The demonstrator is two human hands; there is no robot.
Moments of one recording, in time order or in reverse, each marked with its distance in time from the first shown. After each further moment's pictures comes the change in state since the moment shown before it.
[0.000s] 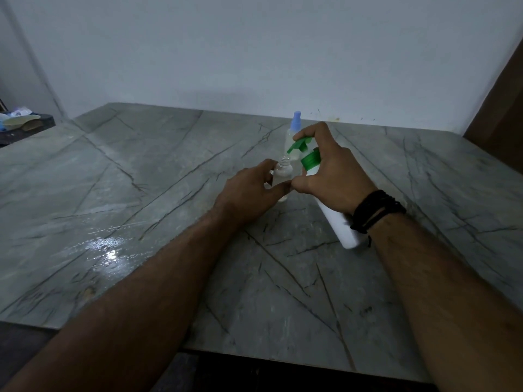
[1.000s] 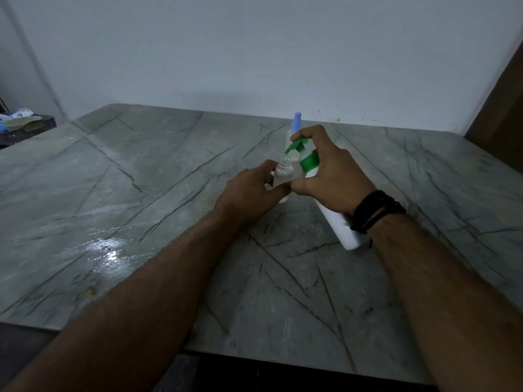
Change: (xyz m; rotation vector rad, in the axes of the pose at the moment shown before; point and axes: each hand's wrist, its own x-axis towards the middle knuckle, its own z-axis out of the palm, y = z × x) left_hand -0.002 0.003 -0.002 -0.018 -0.026 0.003; right_hand 0.002 0.001 0.001 -0.013 -0.022 -0.009
